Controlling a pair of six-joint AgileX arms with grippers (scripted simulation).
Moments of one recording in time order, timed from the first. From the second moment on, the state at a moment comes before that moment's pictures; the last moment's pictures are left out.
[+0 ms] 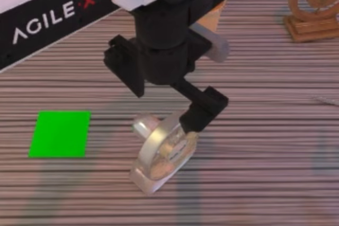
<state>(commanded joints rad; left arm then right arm) -0.79 1.96 1.87 -1.48 0.00 -0.02 0.00 0.00 0.00 0.00 0.00 0.00</state>
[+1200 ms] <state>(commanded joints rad) -0.79 1.95 1.66 -1.27 0.00 -0.02 0.00 0.00 0.00 0.00 0.00 0.00</state>
